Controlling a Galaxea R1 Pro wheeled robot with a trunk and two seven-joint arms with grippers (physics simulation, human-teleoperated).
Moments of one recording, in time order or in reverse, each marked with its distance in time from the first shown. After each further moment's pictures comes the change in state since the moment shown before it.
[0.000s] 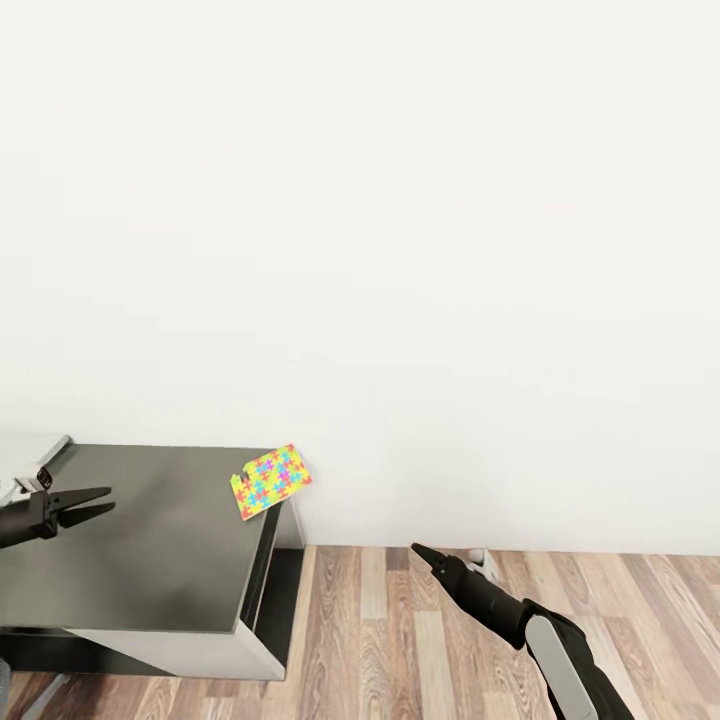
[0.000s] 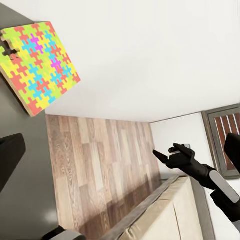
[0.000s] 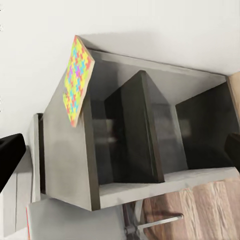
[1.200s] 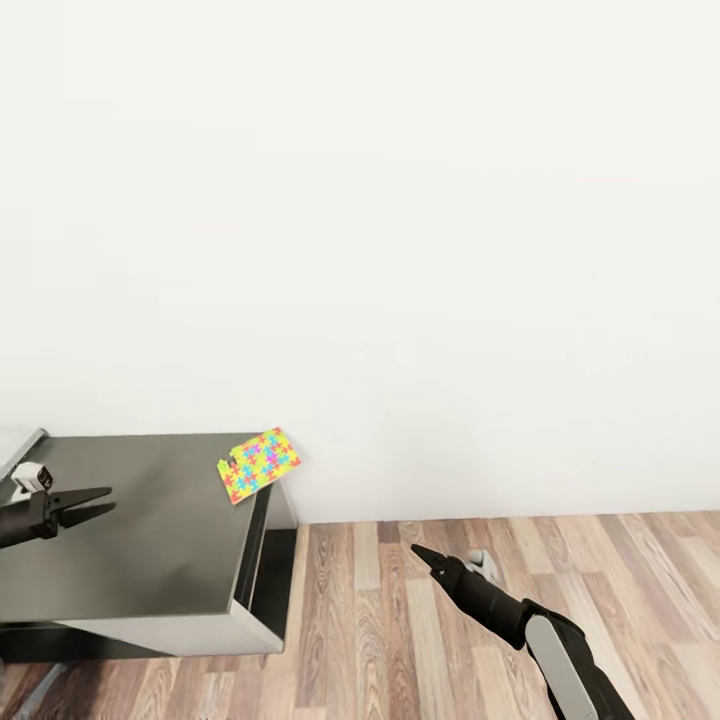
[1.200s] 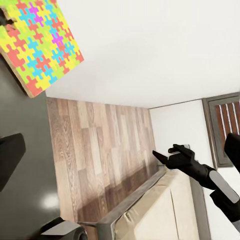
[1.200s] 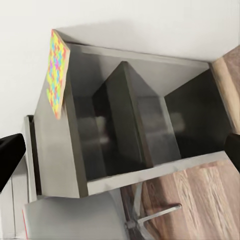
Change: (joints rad) left arm 0.000 -0.001 0.000 0.000 0.000 0.002 0.000; right arm 0.000 0.000 0.000 -0.001 0.000 0.014 0.000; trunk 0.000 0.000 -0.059
